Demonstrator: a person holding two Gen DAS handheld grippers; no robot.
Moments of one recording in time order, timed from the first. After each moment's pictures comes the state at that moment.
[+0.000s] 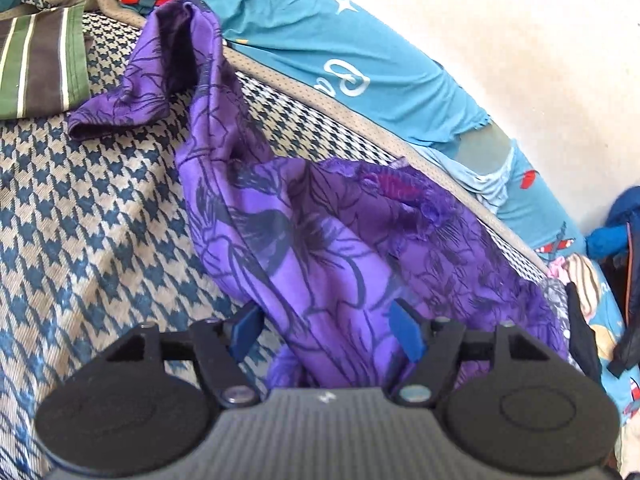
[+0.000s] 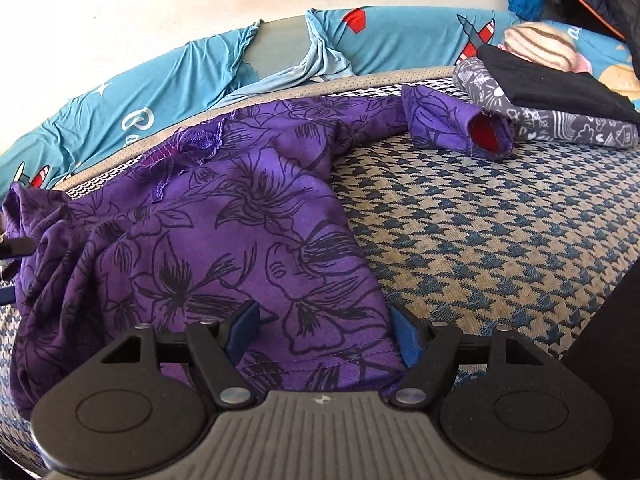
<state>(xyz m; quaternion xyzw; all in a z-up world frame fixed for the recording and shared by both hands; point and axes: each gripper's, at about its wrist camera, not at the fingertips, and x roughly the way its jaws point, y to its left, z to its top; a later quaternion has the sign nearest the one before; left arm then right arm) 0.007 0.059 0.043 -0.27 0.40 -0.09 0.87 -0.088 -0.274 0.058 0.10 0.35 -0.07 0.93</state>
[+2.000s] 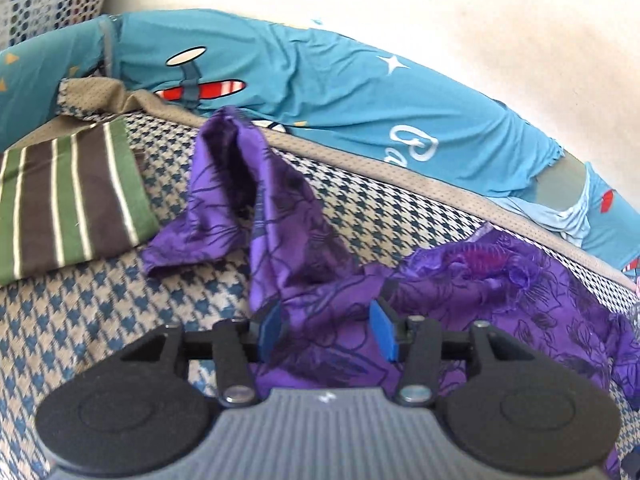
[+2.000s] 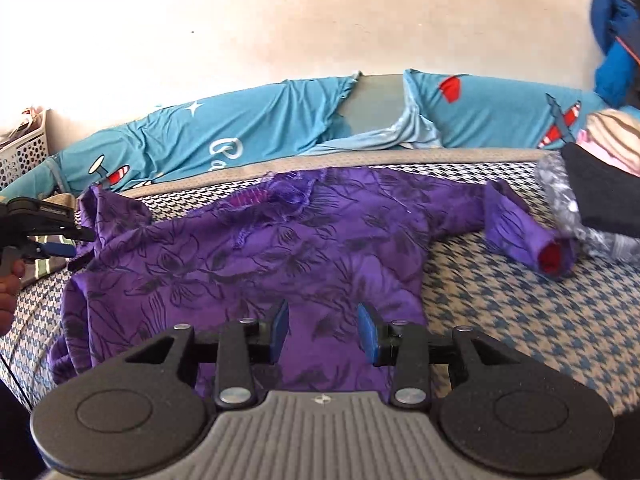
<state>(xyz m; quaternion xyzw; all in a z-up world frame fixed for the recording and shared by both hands) 0.057 0.072 0.074 -0.14 0.37 0.03 0.92 -0.063 -0.267 0.120 0.04 0.30 0.06 0.95</state>
